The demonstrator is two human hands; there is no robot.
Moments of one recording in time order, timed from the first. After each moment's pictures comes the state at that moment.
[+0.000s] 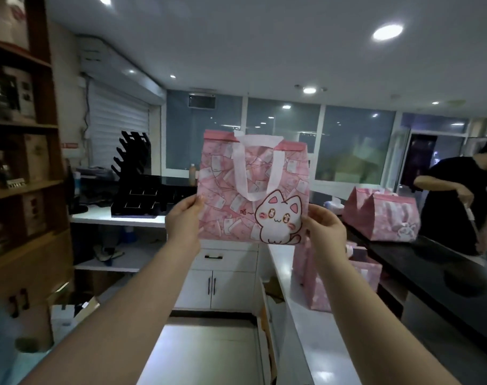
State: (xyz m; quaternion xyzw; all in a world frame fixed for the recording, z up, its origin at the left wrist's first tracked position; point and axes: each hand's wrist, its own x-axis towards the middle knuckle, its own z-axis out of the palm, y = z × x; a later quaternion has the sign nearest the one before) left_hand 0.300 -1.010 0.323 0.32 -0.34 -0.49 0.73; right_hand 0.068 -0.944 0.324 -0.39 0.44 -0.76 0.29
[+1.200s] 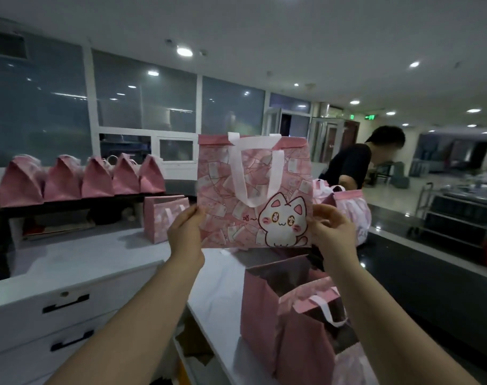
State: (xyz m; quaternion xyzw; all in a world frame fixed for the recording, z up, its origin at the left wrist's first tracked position) left_hand 0.009 -1.568 0.286 0.23 -0.38 -0.70 0.56; right_hand -0.156 -1.376 0.302 -0.30 0.58 -0.76 0.03
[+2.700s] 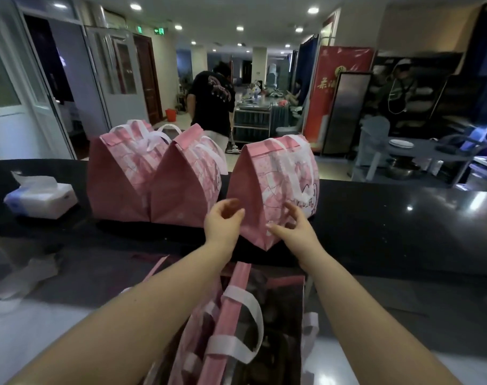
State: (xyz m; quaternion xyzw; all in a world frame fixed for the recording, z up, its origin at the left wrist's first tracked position) left_hand -0.418 -1.452 0.164 0.04 -0.68 -0.71 0.18; right_hand -0.409 -1.284 0.154 0.01 0.75 -0.66 -0.07
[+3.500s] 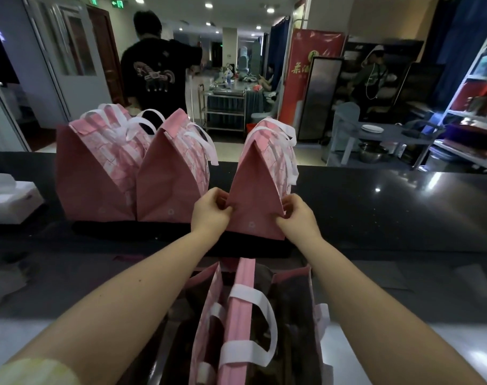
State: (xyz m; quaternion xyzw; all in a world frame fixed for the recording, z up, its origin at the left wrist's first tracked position) left_hand -0.479 -1.492 0.137 -0.06 -0.83 -0.52 0.19; right_hand -0.430 -1.291 0.150 0.05 0.87 -0.45 -0.17
